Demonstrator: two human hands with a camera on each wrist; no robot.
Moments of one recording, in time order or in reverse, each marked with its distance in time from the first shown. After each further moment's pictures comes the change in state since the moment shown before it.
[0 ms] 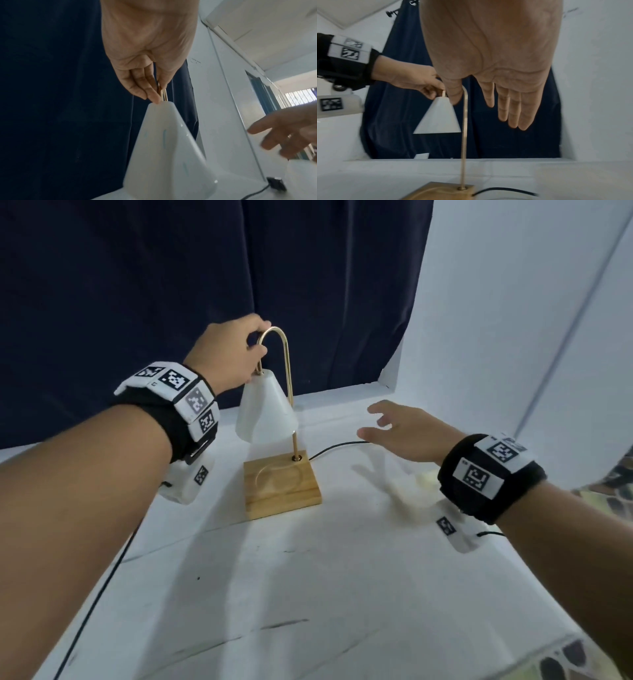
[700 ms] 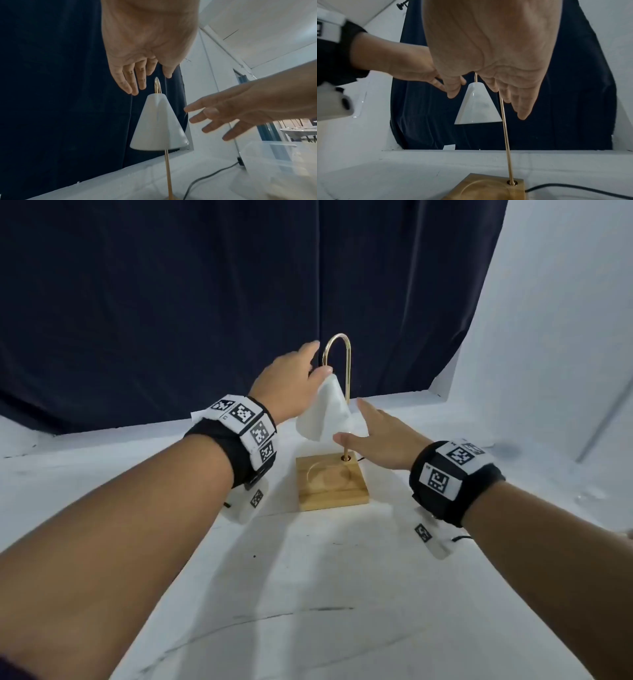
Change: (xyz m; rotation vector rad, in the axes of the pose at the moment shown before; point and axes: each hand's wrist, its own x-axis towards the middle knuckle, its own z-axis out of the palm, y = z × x) left_hand -0.052 -0.003 -0.006 0.067 -0.005 -0.031; right_hand -0.002 -0.100 0.052 0.063 -0.037 -0.212
